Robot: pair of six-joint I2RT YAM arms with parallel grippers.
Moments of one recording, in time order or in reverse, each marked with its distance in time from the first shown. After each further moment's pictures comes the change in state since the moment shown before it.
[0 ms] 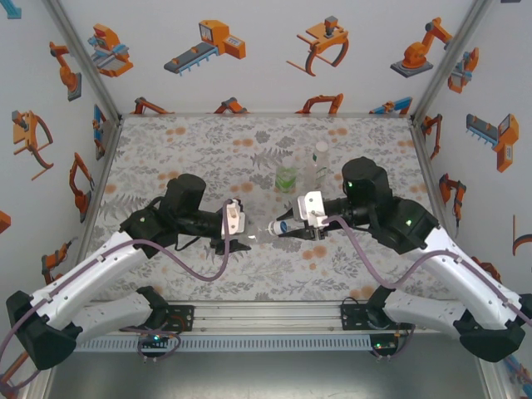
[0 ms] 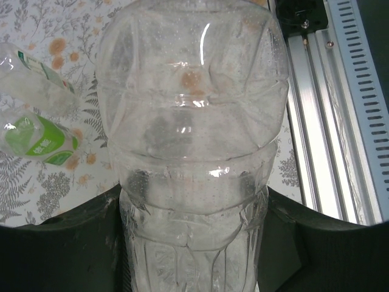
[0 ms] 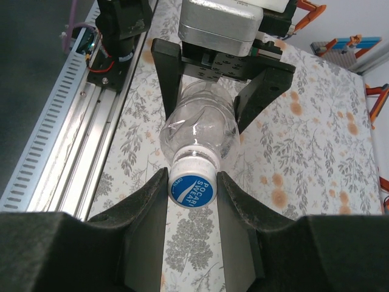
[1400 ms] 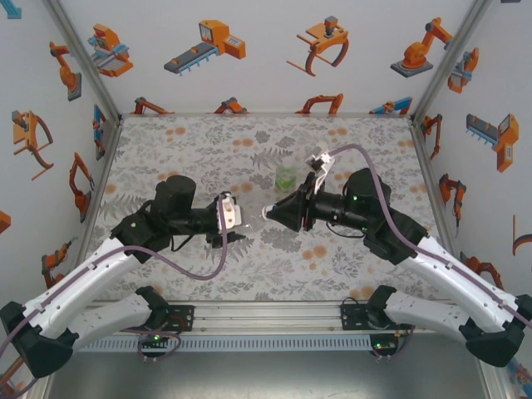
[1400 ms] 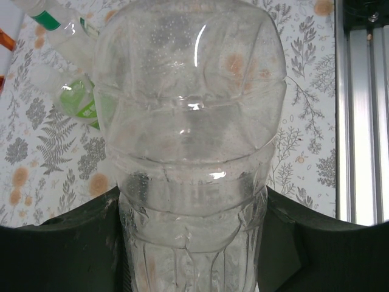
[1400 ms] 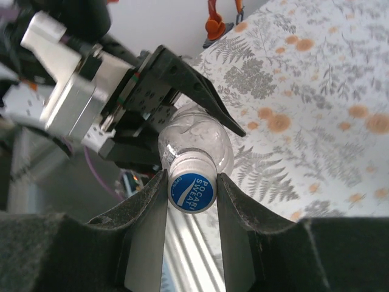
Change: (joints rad) left arm 0.012 -0.067 -0.018 0.044 -0.172 -0.055; right arm 0.030 -0.067 -0.206 0.418 0.438 1.129
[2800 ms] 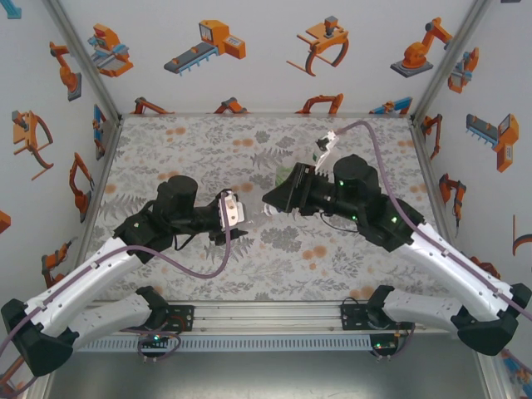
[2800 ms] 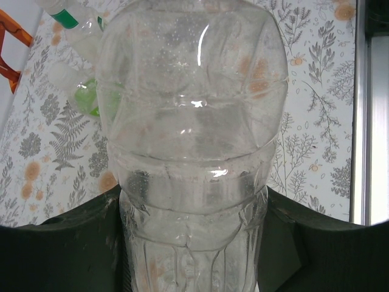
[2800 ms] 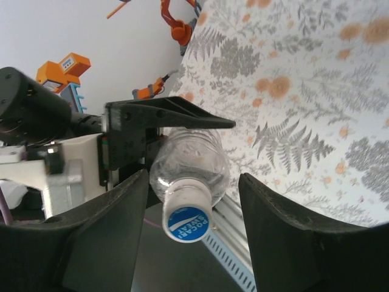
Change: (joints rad) left arm -0.011 0.010 -0.011 0.055 -0.048 -0.024; right arm 0.001 0.108 0.187 -0.231 0.200 0.360
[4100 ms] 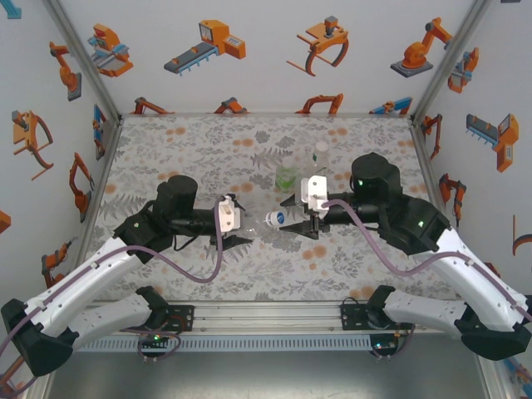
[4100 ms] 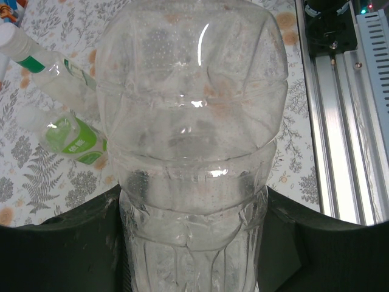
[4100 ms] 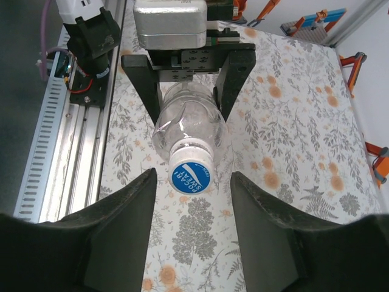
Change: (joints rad) left arm -0.001 0.000 0.000 0.006 0.165 0.015; right arm 0.000 -0.045 0.107 -0.194 -0.476 -1.318
